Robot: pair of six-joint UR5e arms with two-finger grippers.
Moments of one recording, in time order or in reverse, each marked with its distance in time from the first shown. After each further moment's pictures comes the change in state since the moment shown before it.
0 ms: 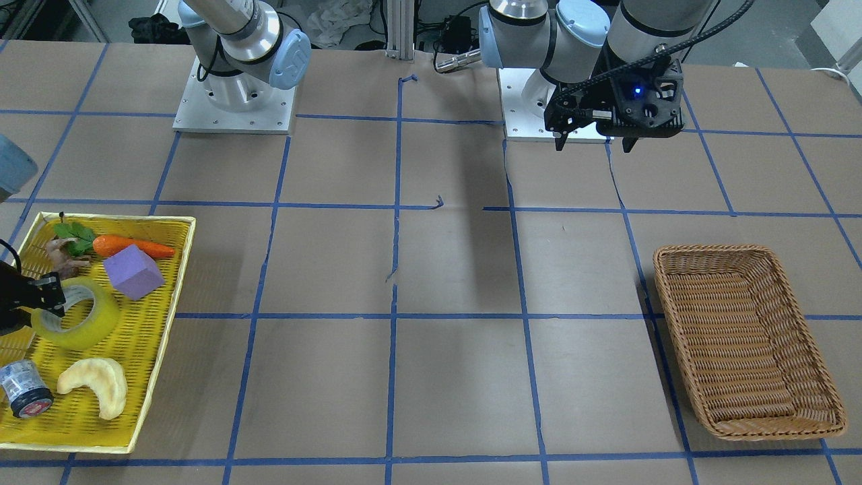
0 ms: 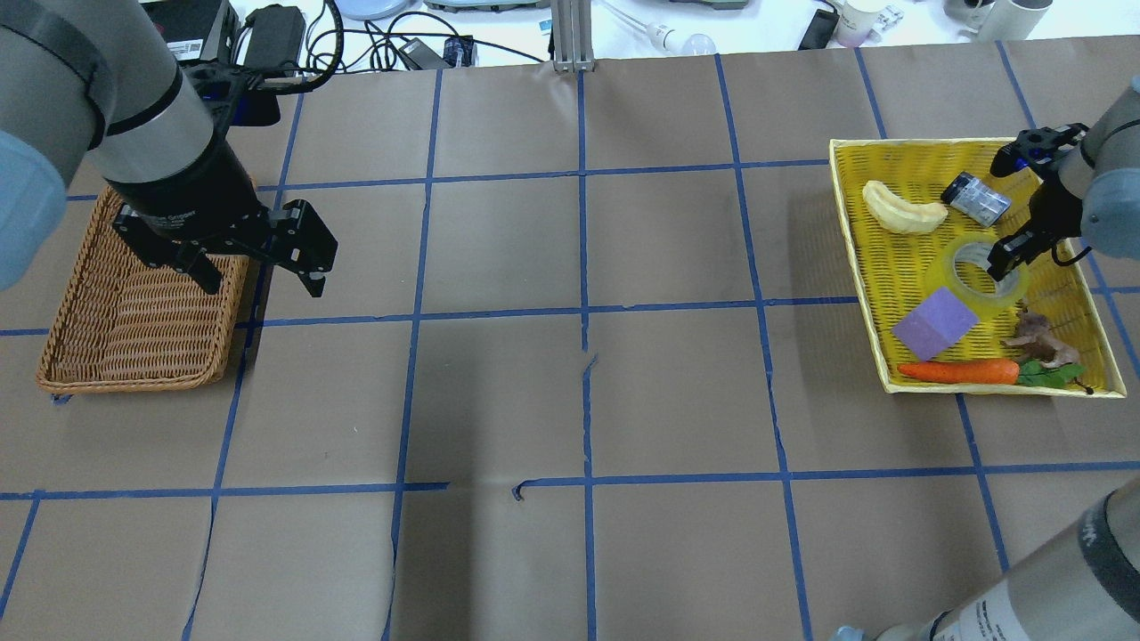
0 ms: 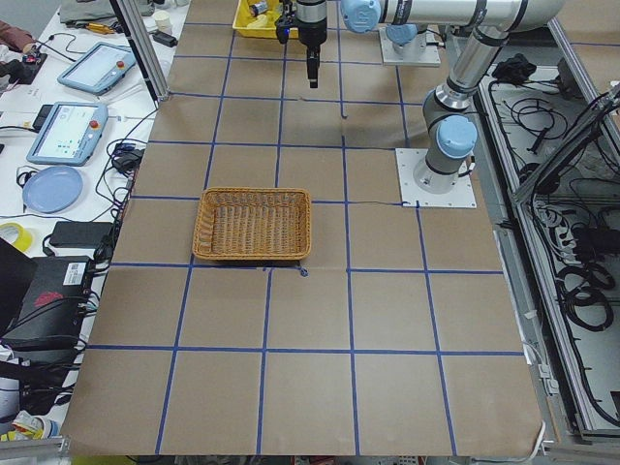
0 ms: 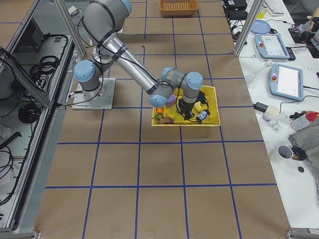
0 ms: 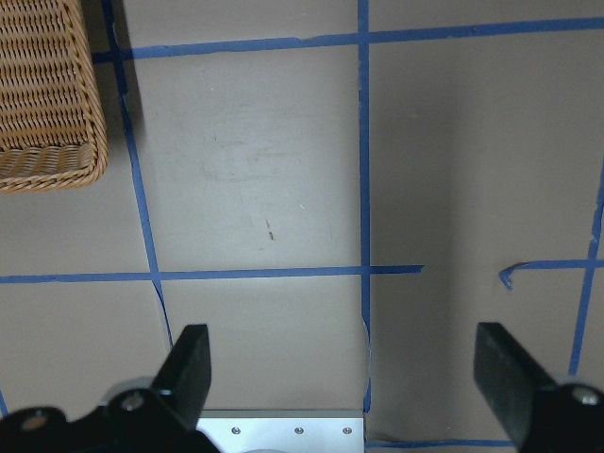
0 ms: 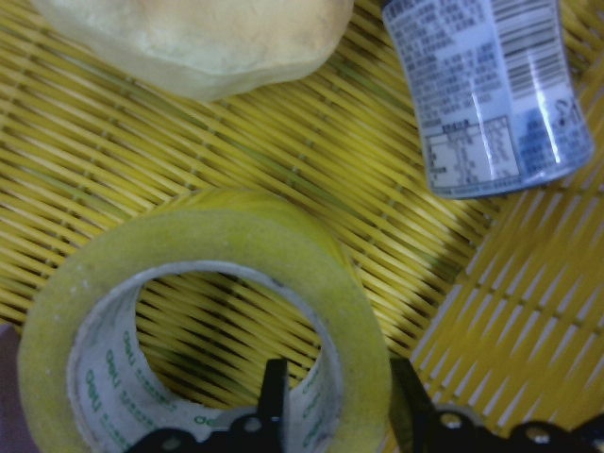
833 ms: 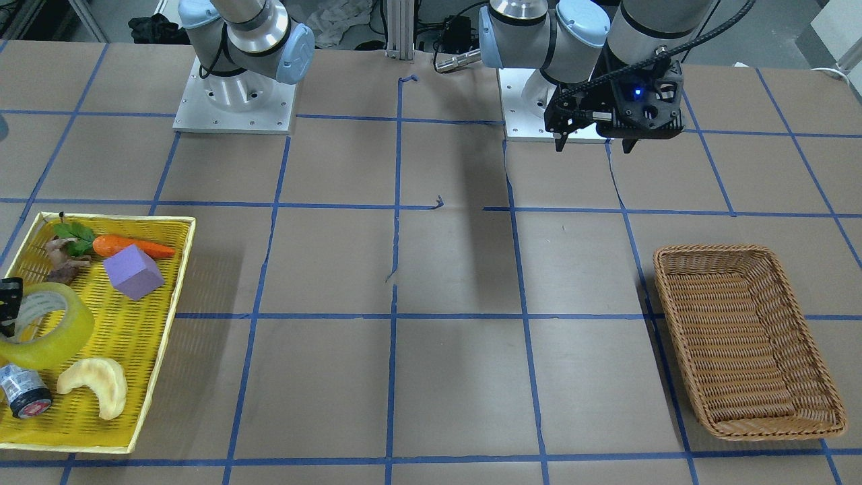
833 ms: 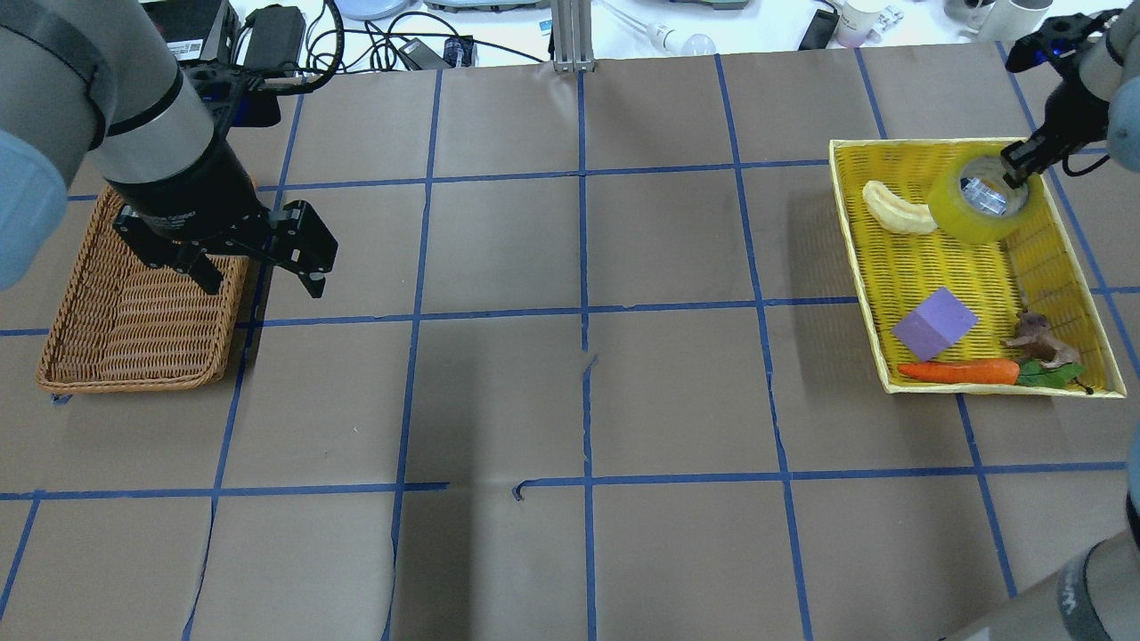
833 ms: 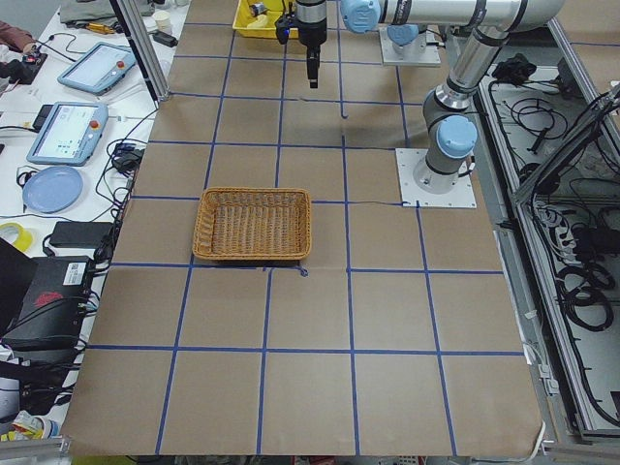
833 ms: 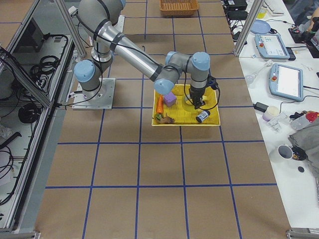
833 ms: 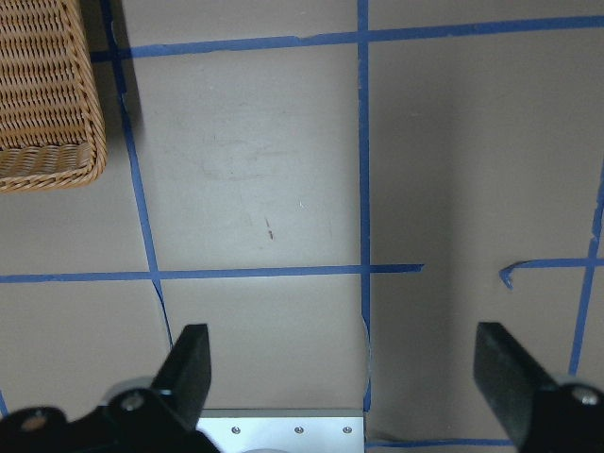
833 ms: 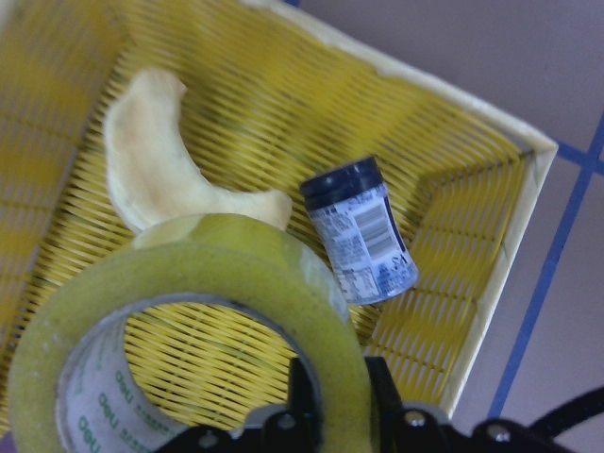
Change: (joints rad) left arm 0.001 -0.002 0.000 0.000 0.000 0.001; right arm 0.138 -0.098 -0.193 0.139 0.011 0.190
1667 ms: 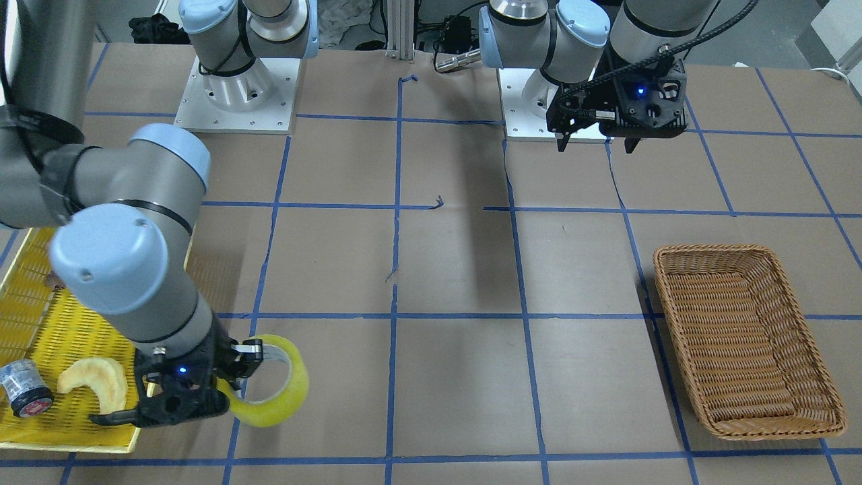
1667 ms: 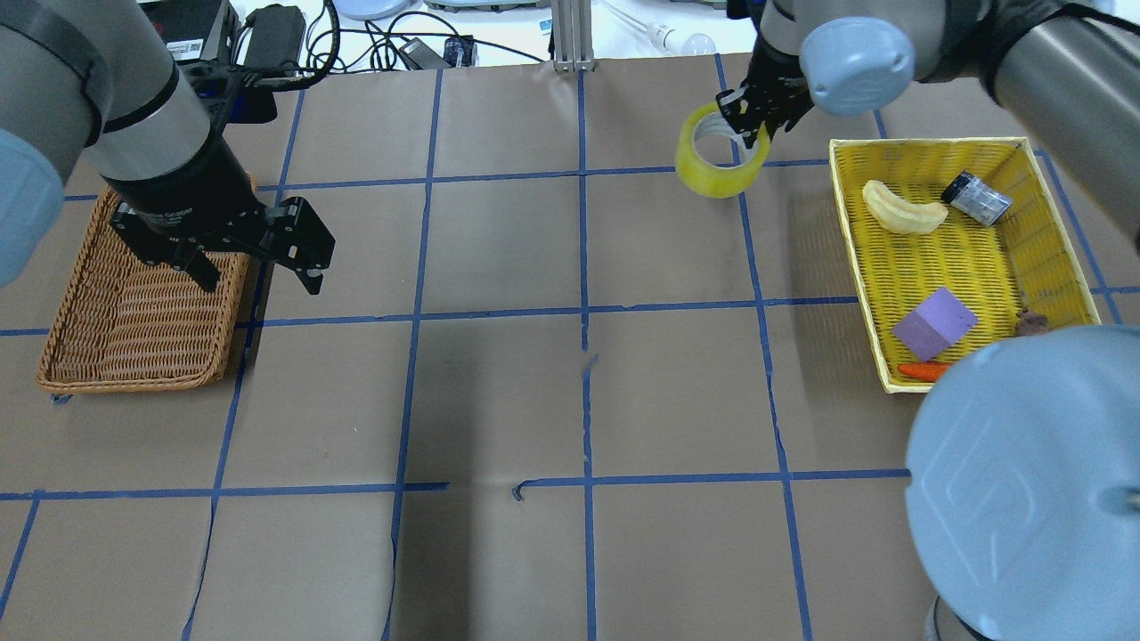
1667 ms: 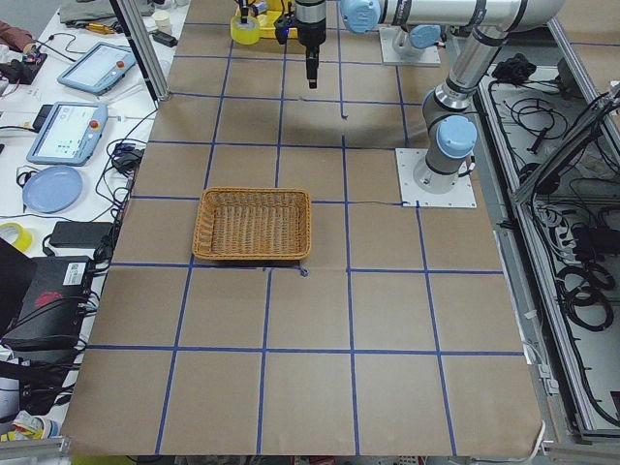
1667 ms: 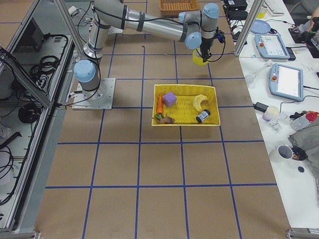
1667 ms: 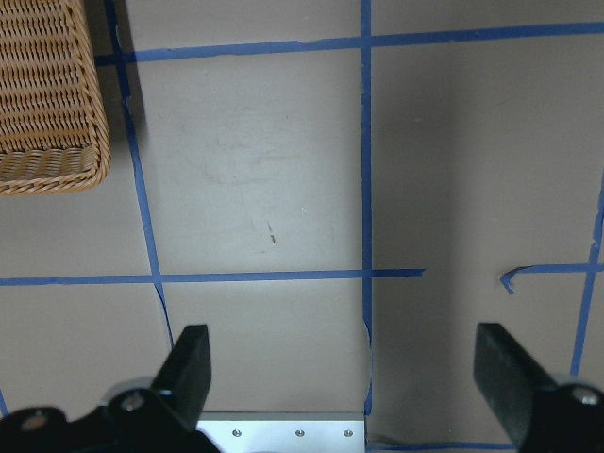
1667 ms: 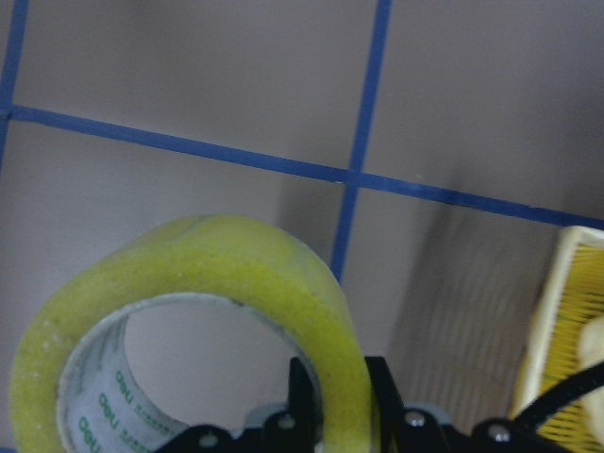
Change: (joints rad) left arm 0.005 0.000 0.002 0.005 0.000 0.000; right arm 0.454 0.204 -0.239 0.084 0.037 0.642
